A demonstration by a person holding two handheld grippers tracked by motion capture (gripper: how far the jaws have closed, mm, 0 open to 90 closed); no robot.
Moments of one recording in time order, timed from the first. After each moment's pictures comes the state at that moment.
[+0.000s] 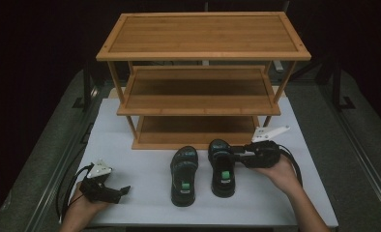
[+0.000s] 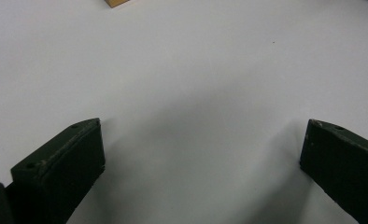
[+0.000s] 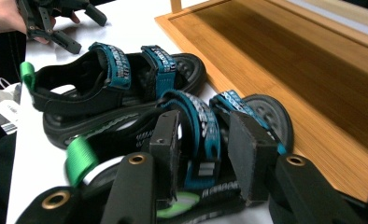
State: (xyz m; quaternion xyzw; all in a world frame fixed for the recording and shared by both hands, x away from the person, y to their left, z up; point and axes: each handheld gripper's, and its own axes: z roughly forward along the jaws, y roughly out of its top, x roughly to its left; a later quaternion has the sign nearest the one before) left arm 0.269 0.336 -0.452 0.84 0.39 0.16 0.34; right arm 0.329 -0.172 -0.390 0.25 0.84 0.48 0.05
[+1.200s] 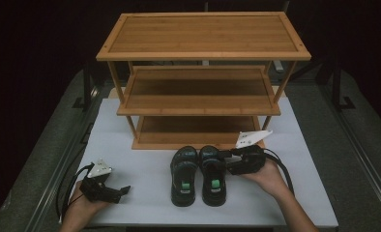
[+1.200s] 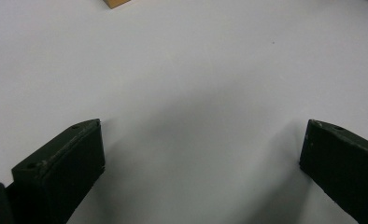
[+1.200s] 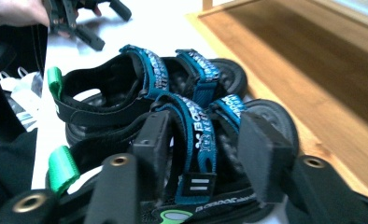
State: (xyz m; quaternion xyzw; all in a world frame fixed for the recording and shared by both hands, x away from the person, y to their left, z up) left arm 0.270 0.335 -0.450 0.85 0.39 0.16 0.33; right arm 0.320 -0.134 -0.393 0.22 0.85 0.47 0.04
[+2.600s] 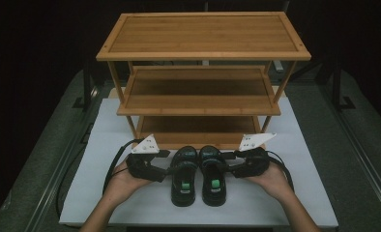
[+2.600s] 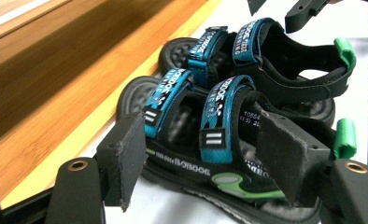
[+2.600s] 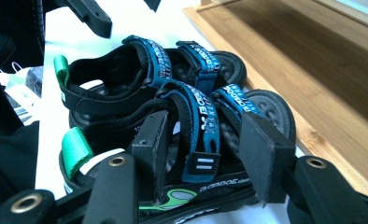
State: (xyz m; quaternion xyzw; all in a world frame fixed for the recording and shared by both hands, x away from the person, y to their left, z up) left arm 0.305 0.197 -0.377 0.88 0.22 0.08 0.42; right arm 0.311 -0.140 -0.390 0.22 0.86 0.46 0.05
